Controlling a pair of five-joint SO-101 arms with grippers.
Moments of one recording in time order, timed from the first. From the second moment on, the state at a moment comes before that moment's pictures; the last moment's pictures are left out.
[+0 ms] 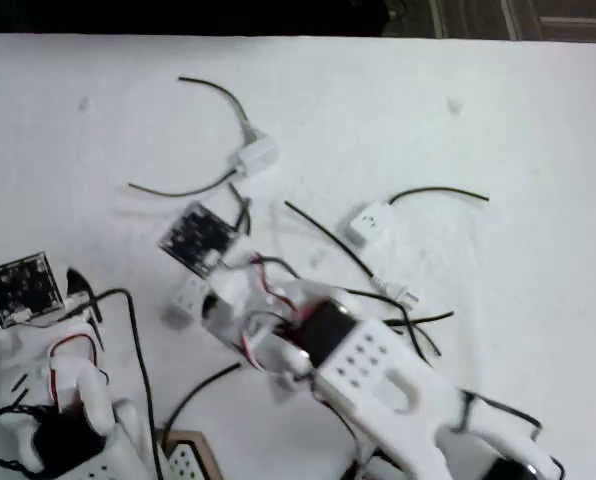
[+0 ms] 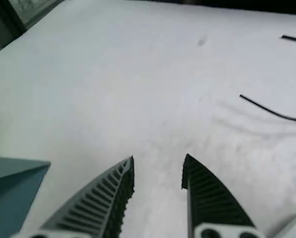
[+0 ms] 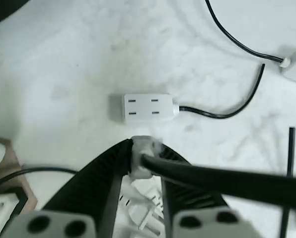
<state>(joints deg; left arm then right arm) -35.6 -104.4 79.8 65.2 -8.9 -52.9 -35.8 40.9 53.1 8.0</state>
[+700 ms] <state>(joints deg) -38.4 -103.7 90.8 65.2 -14.5 -58.9 -12.3 37.7 33.6 8.0</state>
